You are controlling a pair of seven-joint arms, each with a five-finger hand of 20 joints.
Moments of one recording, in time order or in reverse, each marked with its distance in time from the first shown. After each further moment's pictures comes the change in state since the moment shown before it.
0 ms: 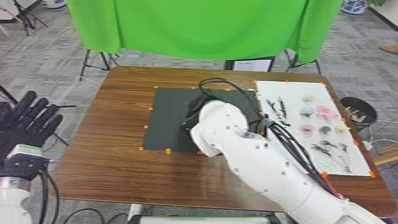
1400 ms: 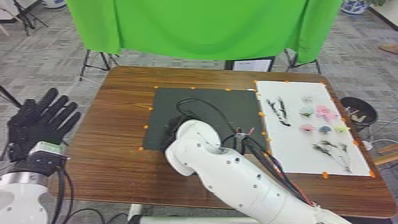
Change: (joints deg) left arm -5.9 1.1 6.8 0.9 4.4 0.7 -1.3; right arm -2.7 -6.2 -4.7 4.6 -2.6 -0.2 2.6
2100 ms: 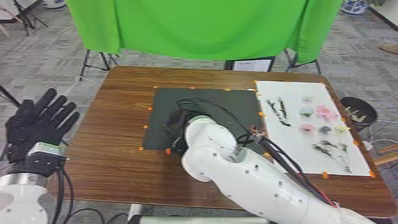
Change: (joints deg) left arm 0.4 -1.2 -0.5 -0.2 0.1 -0.3 0.2; right arm 0.4 8.8 -1.9 -9.6 -6.5 -12.4 -10.2
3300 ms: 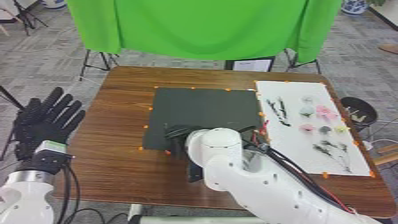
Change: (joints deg) left arm -3.3 -0.8 2.8 0.9 0.8 -0.6 -0.8; right arm -2.0 4.4 0.3 -7.6 0.1 -35.4 -9.4
